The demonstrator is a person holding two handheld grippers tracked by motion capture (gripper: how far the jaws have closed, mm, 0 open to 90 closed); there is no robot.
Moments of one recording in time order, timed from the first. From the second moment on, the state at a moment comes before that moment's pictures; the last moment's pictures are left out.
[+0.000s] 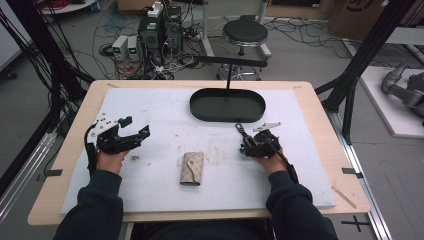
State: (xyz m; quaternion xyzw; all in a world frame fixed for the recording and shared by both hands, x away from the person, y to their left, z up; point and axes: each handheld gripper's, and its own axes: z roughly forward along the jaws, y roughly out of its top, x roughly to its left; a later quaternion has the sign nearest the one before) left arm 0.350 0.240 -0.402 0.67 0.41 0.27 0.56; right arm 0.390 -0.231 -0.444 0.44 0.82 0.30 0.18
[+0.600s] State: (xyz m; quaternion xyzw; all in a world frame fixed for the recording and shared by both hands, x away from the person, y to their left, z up) left arm 0.350 0.238 -0.403 0.67 0.41 0.27 0.55; right arm 0.391 -0.231 -0.439 0.44 0.83 0.29 0.16
